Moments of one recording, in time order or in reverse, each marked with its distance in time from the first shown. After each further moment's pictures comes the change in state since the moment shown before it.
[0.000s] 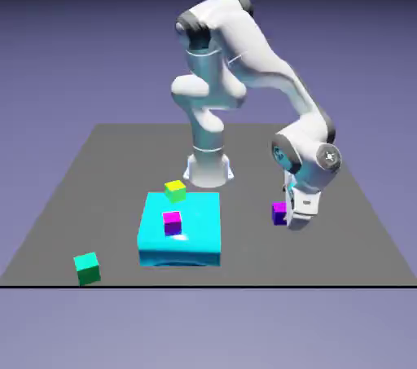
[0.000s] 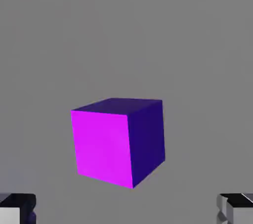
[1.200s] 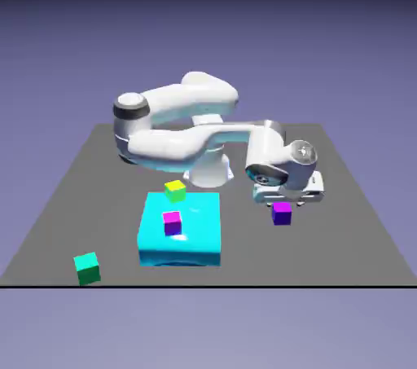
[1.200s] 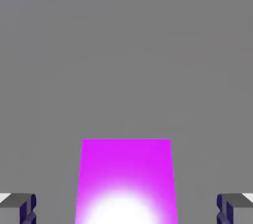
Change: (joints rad) arm -0.744 1.116 0.455 -0.172 -1.121 -0.297 -0.791
